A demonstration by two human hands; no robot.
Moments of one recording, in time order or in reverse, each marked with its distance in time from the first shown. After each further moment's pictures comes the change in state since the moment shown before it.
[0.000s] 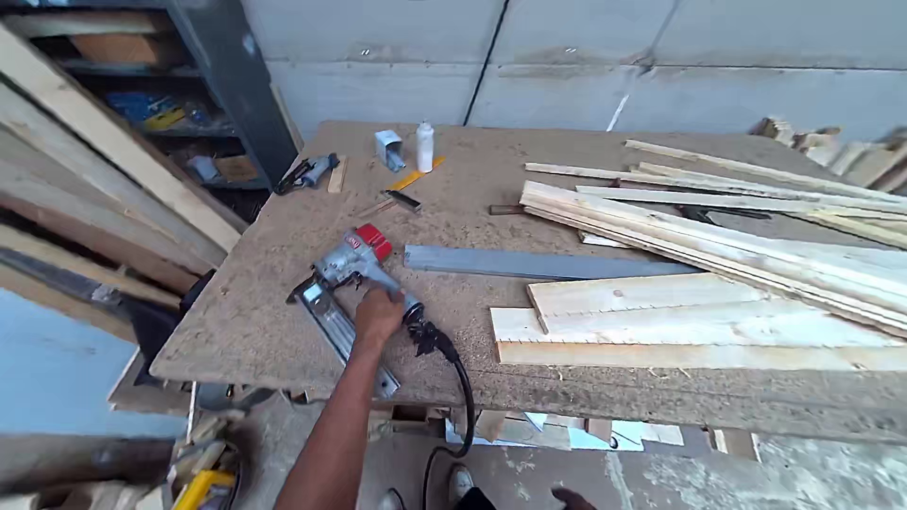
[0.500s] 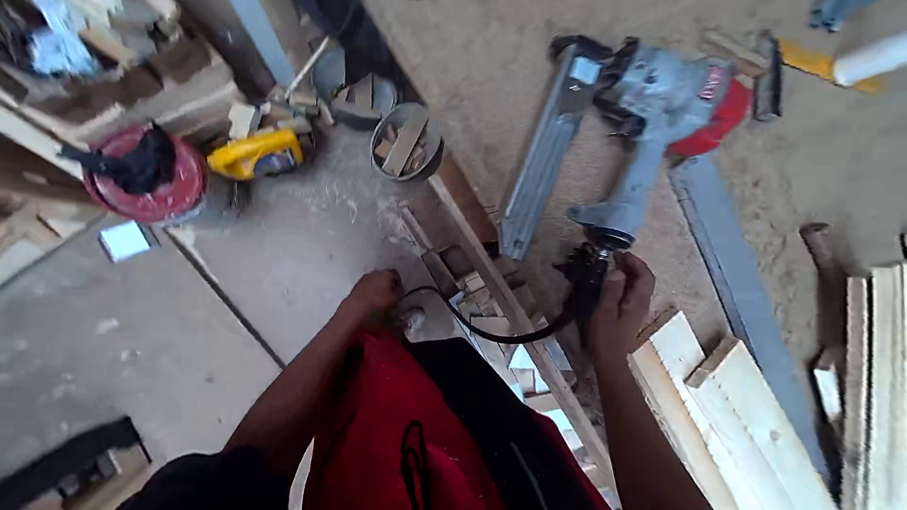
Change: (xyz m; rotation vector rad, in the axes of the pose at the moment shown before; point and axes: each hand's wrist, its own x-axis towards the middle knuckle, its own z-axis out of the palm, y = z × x) left_hand -0.231 -0.332 0.136 -0.282 -0.338 -0.496; right_hand 0.223 -0.186 0.024 -0.075 0.167 -0.875
